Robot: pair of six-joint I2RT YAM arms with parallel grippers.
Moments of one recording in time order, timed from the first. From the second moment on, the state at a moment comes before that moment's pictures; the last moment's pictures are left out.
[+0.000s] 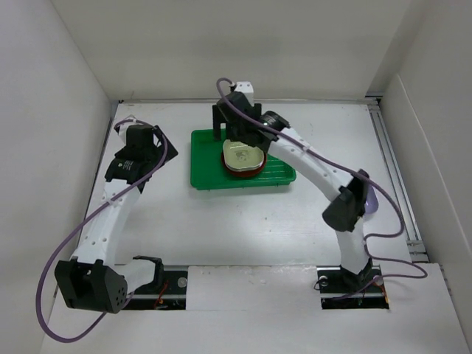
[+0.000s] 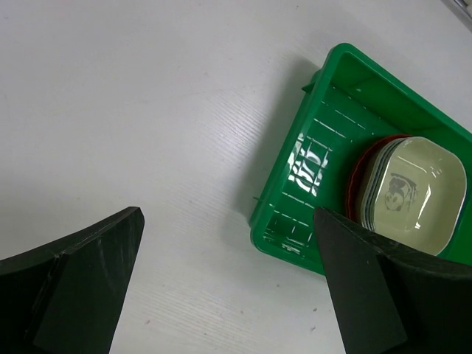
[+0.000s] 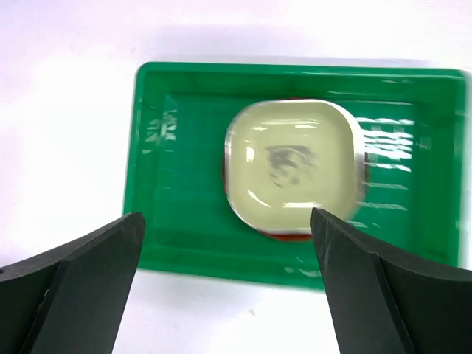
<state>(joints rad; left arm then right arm) -0.14 1.14 1.09 -0.66 -0.27 -0.65 0.84 2.13 2.26 -0.85 0.49 0.52</state>
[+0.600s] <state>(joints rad) -0.14 1.04 0.99 -0.62 -0.16 -0.55 0.30 1.18 0.90 -0.60 0.34 0.79</state>
